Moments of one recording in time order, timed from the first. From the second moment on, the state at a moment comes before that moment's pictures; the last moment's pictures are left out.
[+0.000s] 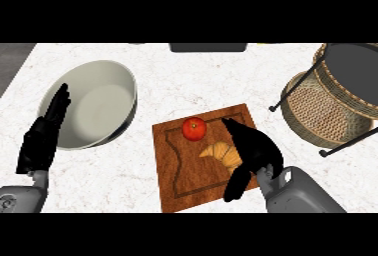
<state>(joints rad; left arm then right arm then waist) -0.12 0.40 -0.08 -1.52 -0.04 0.22 0.09 -0.43 -0.28 0.59 -1.64 0.31 0.28 1.05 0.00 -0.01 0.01</state>
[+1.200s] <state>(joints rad) -0.14 0.36 0.00 -1.50 -0.09 0.14 0.08 -0.42 -0.17 0.58 -1.43 0.45 0.42 0.89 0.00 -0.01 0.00</state>
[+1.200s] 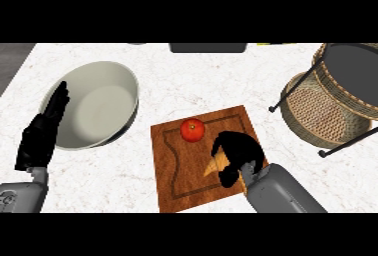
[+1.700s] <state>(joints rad) -0.14 0.34 0.03 -1.48 -0.11 0.13 0.06 -0.40 -0.07 0.51 -1.46 0.48 0.37 0.91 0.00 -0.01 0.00</state>
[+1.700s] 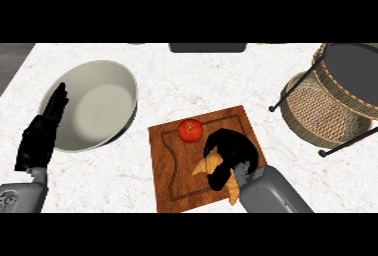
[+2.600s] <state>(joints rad) -0.17 0.32 -0.01 -1.49 -0.13 0.11 0.08 -0.95 -0.05 0.14 -1.12 1.15 -0.20 1.16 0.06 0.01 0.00</state>
